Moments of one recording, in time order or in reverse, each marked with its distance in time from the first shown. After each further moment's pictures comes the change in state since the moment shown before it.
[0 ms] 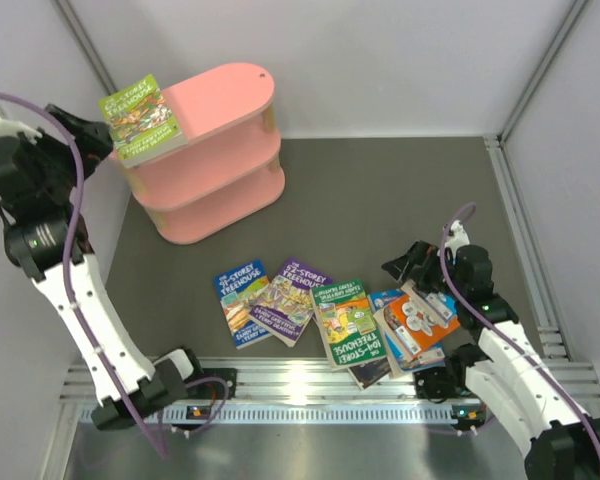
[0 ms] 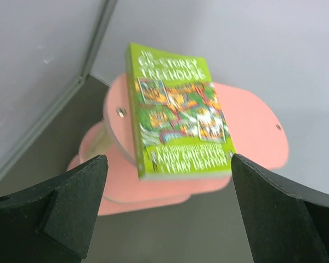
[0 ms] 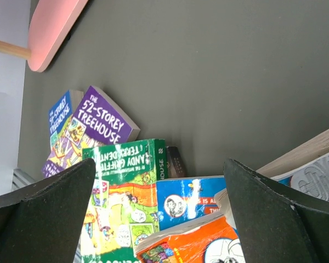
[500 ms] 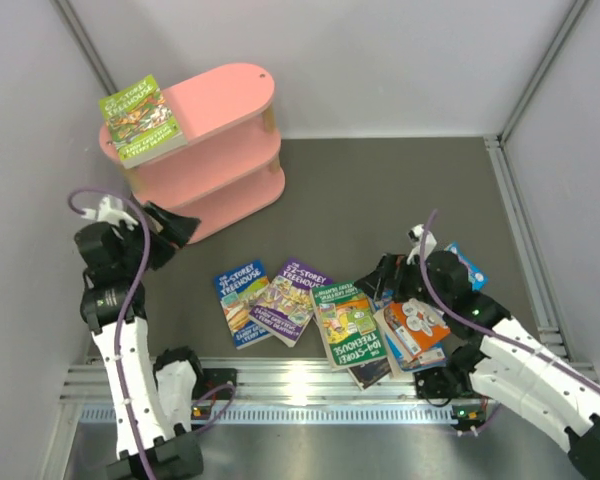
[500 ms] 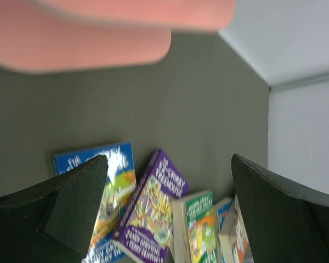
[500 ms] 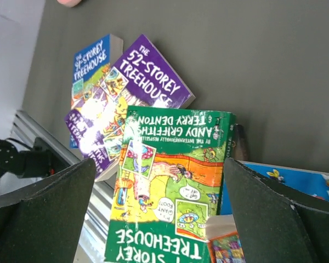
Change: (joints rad) left arm -0.135 -0.470 -0.819 0.056 0.269 -0.087; right arm 0.390 -0.016 0.075 -0.053 0.179 0.019
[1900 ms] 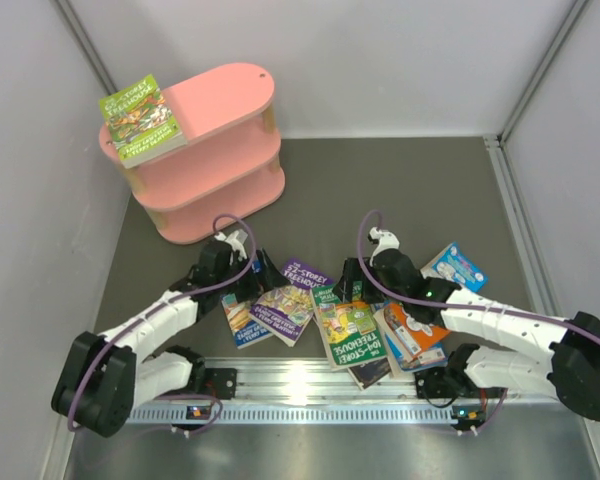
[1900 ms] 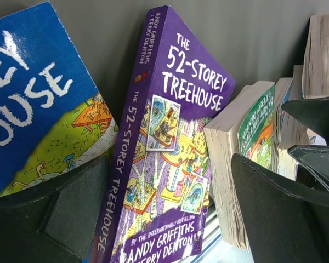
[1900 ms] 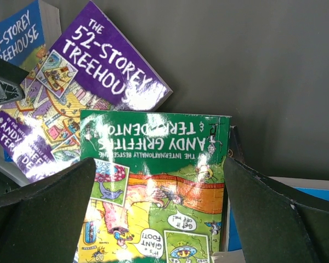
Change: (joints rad) left arm -0.775 0.393 -0.540 0.593 -0.141 -0.149; right arm 0.269 0.418 0.117 0.064 0.303 0.033
